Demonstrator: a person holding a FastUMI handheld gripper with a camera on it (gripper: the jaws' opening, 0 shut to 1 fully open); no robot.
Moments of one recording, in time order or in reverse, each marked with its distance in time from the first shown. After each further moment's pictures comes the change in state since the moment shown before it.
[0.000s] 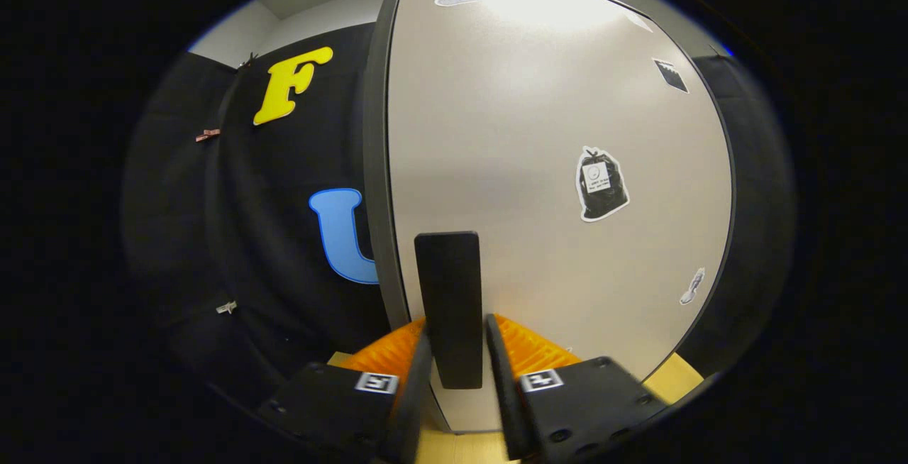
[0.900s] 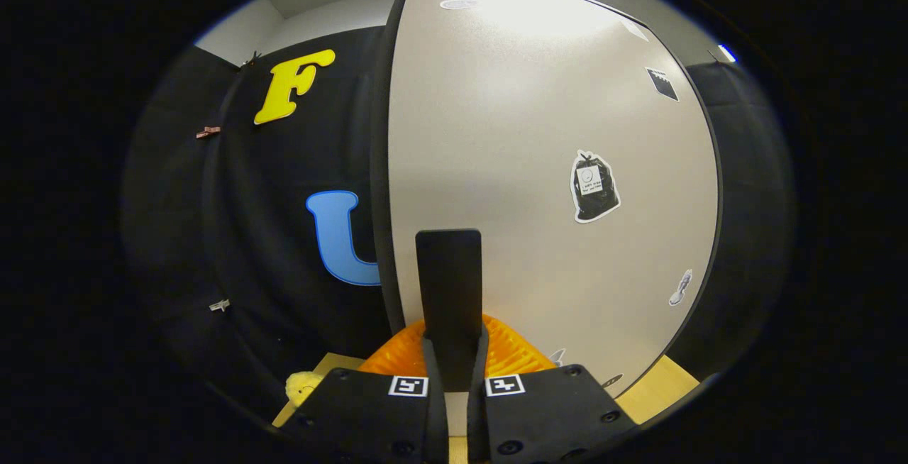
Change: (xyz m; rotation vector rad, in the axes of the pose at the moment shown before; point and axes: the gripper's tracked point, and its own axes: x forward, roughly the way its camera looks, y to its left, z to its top) arm -0.004 0.000 -0.001 -0.004 -0.024 -0.003
